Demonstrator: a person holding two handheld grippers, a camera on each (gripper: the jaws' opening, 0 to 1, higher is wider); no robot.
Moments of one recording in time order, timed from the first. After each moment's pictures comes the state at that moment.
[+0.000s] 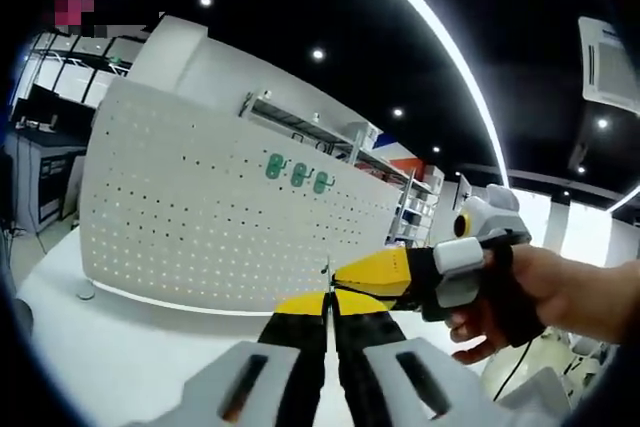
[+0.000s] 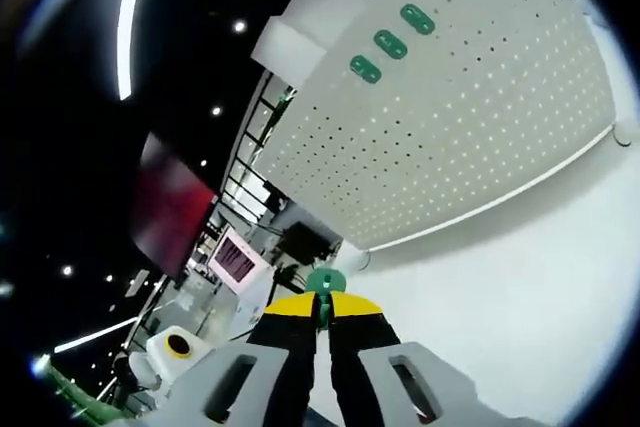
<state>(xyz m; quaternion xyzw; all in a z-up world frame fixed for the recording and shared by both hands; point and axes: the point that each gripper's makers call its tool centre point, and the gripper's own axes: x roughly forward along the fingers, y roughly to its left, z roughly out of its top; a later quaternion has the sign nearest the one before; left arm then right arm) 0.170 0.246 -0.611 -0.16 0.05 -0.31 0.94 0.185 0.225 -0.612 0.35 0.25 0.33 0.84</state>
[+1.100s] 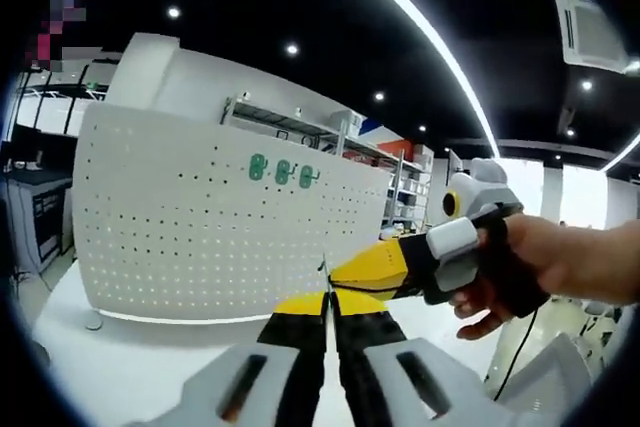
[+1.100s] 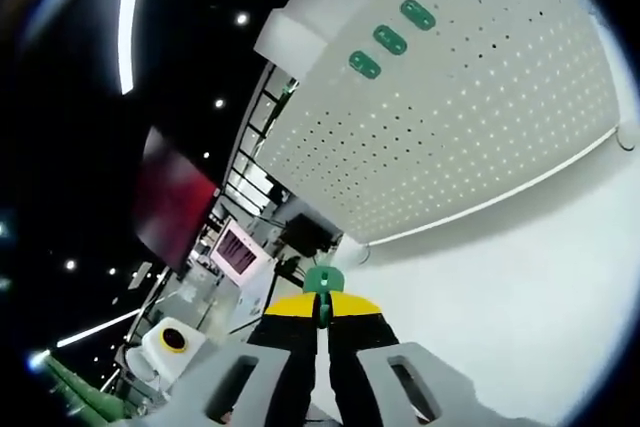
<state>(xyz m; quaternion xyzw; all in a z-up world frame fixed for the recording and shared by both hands) 0.167 0.235 -0.612 -0.08 0.04 -0.33 0.94 0.183 0.218 -0.616 0.34 0.26 0.34 0.84</state>
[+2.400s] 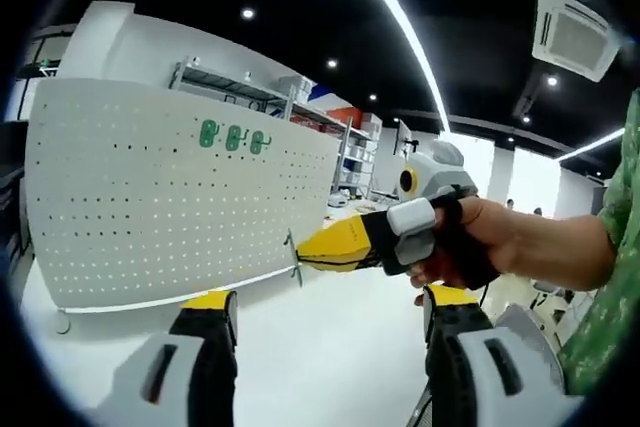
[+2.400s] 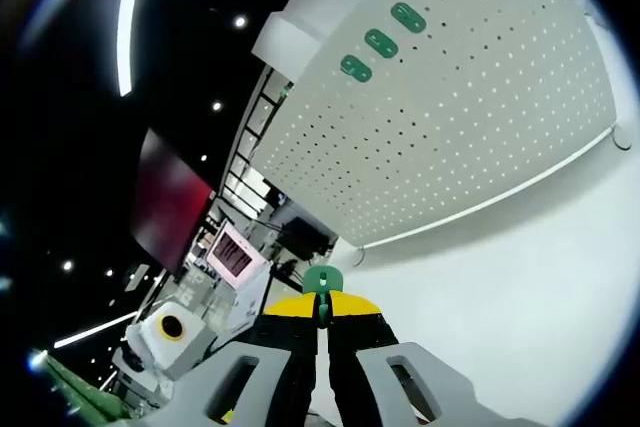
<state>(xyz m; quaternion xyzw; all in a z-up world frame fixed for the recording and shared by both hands) 0.144 0.224 -0.628 -0.08 0.13 -0.47 0.87 0.188 0.210 -0.623 0.34 0.26 0.33 0.84</state>
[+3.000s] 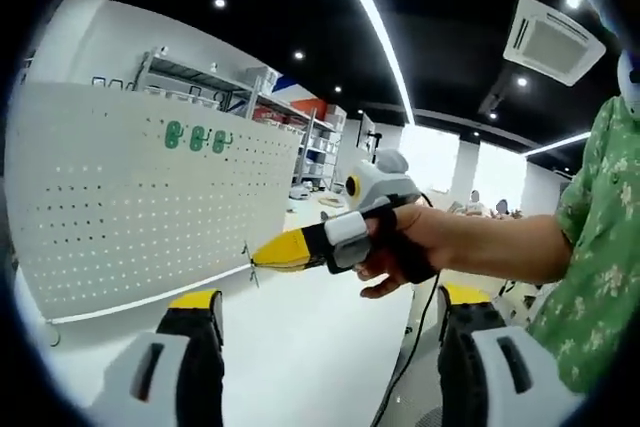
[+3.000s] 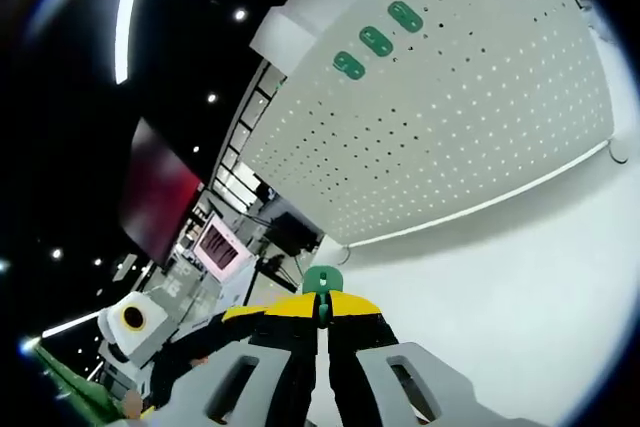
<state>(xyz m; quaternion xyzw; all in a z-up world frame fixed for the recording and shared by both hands) 0.108 0.231 -0.608 -0.06 0.12 -0.53 0.84 0.195 0.203 -0.635 0.31 0.27 0.32 0.86</state>
